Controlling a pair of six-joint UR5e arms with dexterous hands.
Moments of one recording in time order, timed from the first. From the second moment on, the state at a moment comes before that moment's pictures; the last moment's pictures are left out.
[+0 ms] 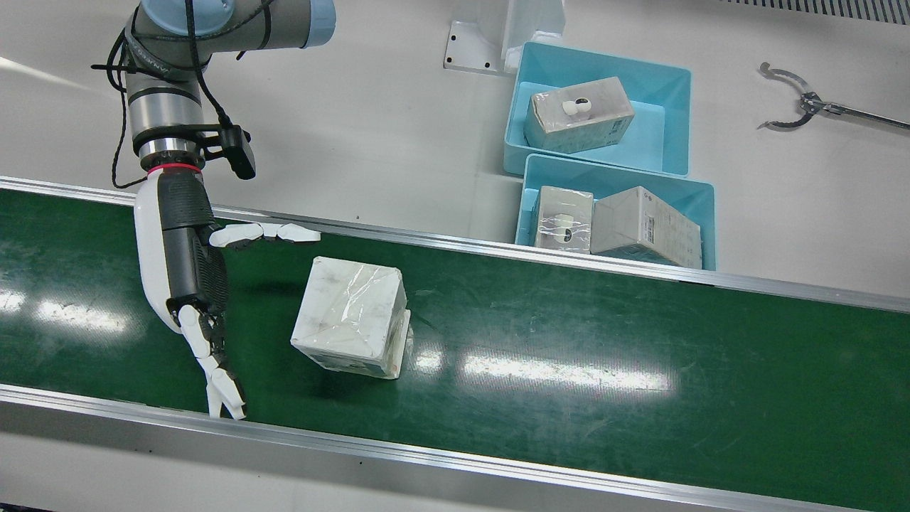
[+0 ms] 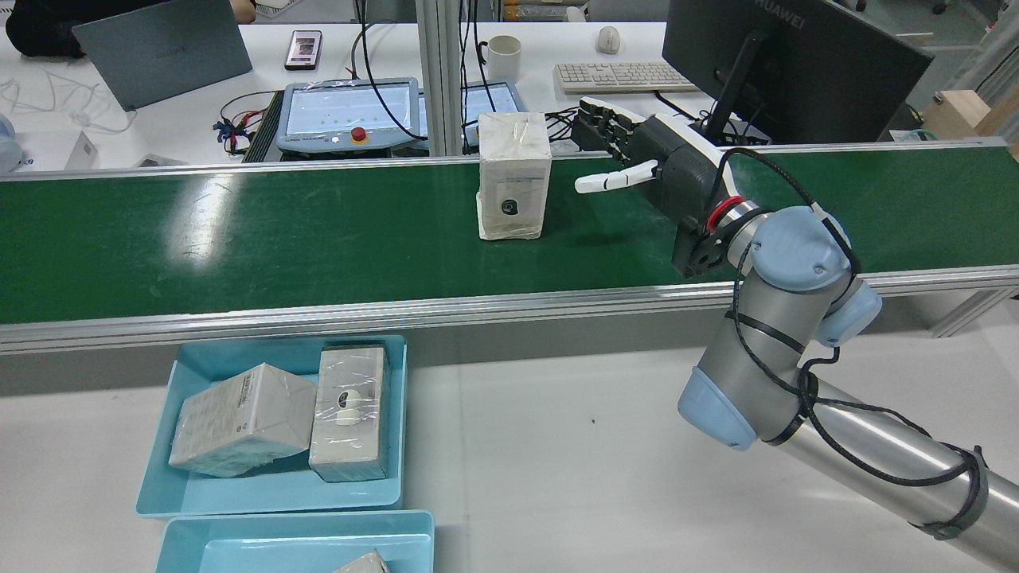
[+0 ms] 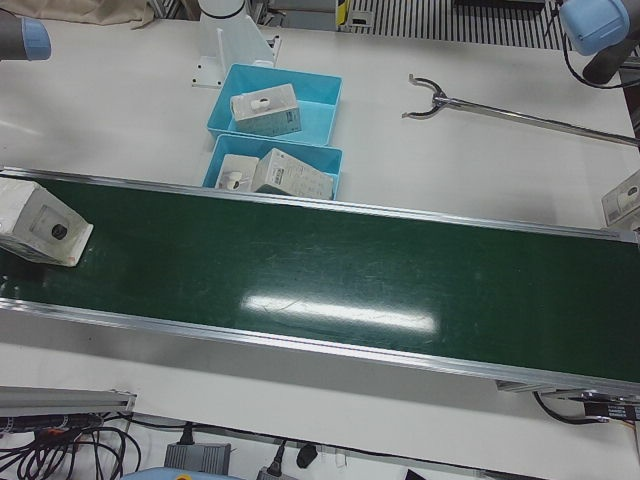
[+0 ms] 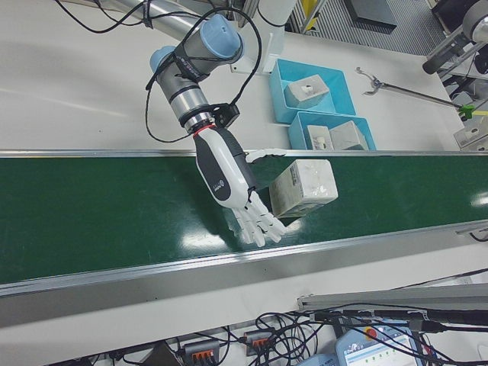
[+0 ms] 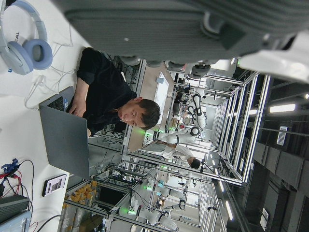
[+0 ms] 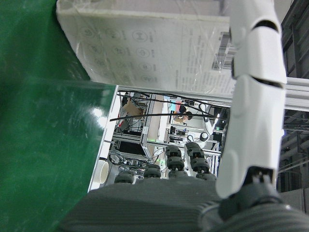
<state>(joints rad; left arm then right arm) -1.79 -1.80 -1.71 0.50 1.90 -0.17 0.85 -1.01 1.73 -3.65 -1.22 -0.24</state>
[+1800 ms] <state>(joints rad) -1.79 -1.80 -1.71 0.50 1.90 -0.17 0.83 -0.99 1.70 -3.57 -1.19 -0.23</state>
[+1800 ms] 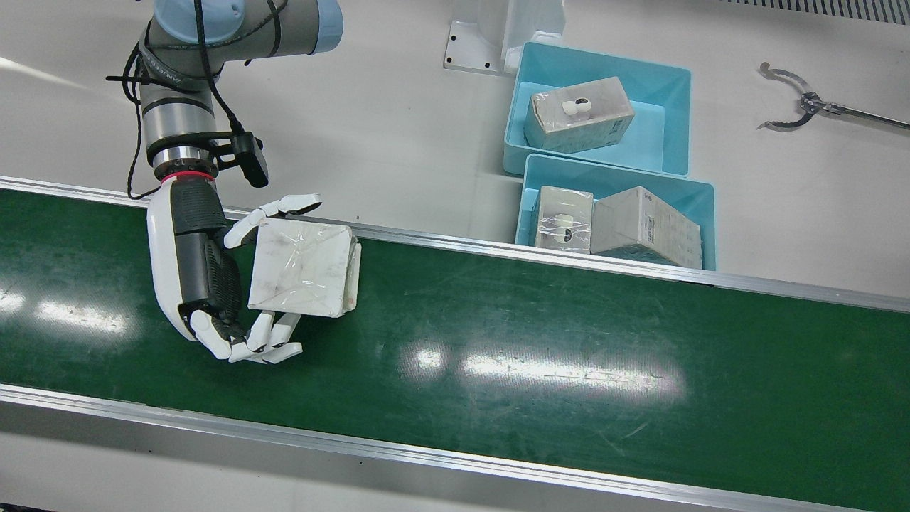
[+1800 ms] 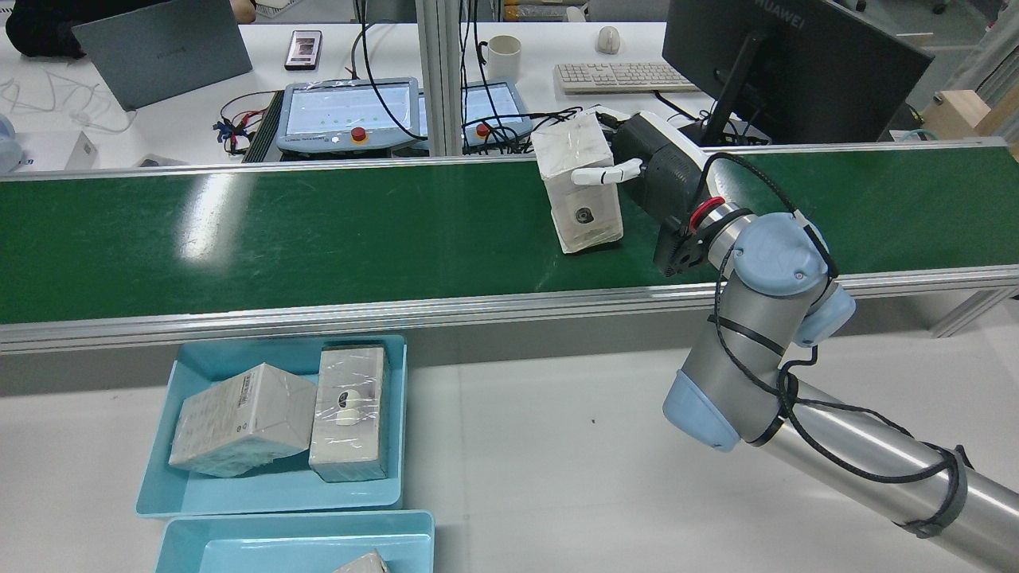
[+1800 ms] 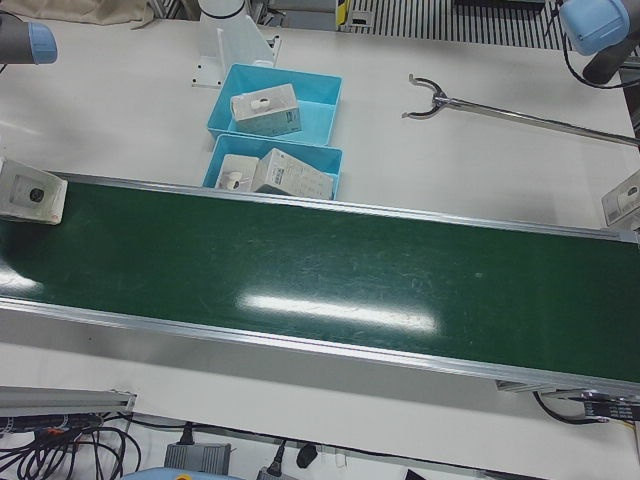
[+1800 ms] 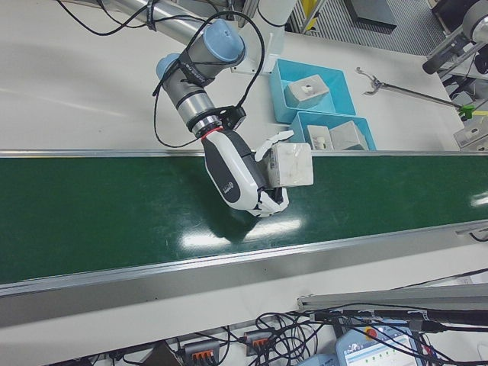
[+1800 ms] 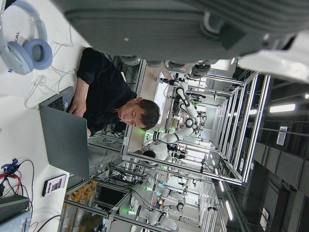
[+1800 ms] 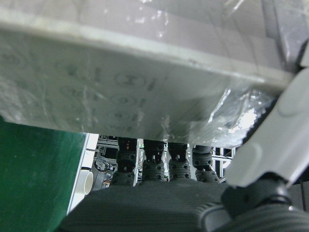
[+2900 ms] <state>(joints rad) -1.79 -1.80 -1.71 0.50 1.90 -0.17 0.60 -0.93 1.98 -3.59 -1.02 -0.28</state>
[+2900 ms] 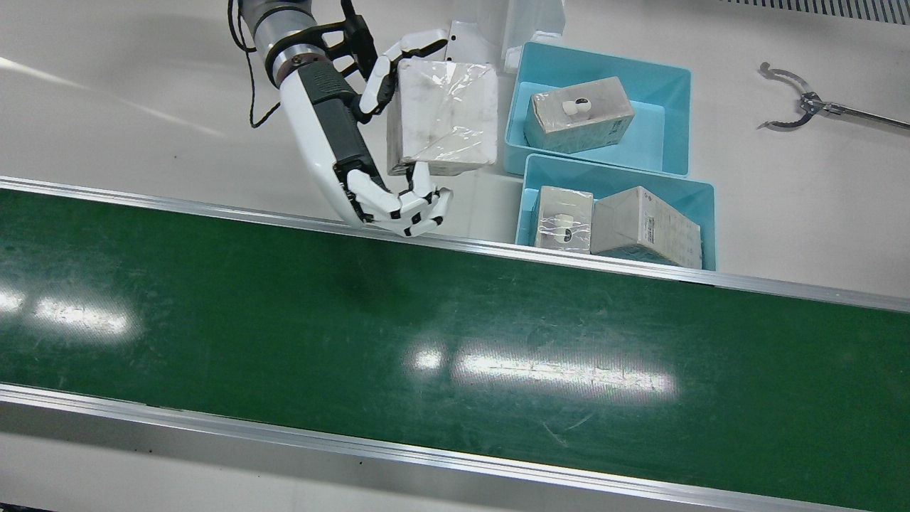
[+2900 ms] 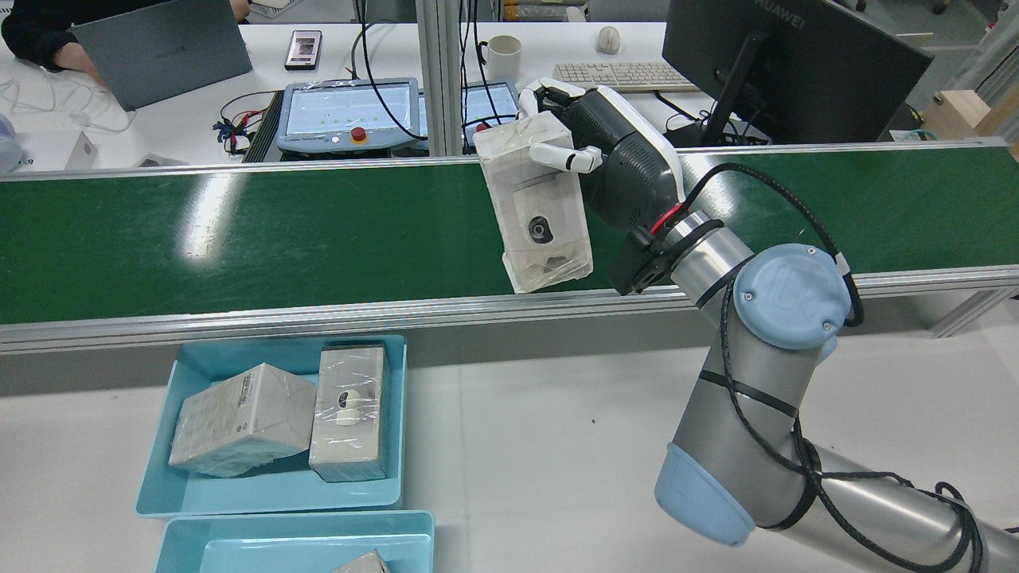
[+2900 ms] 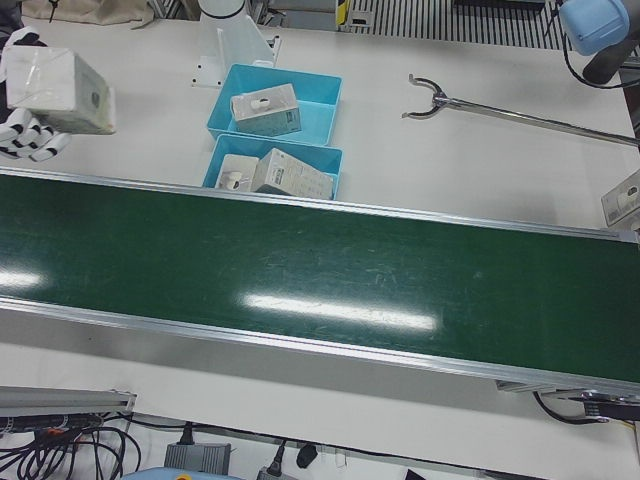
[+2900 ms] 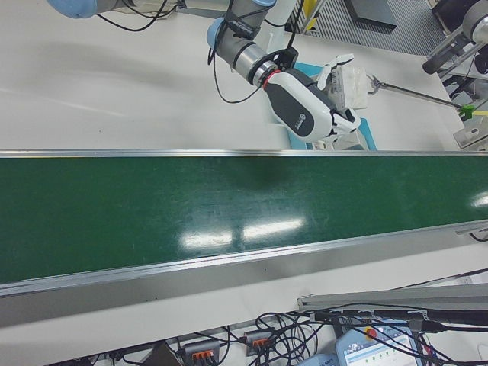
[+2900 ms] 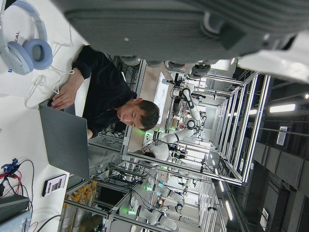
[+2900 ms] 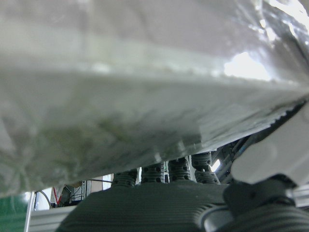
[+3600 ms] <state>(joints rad) -1.79 -1.80 -1.71 0.50 1.90 -0.17 0.32 -0.87 2.01 -3.50 -0.82 -0.58</state>
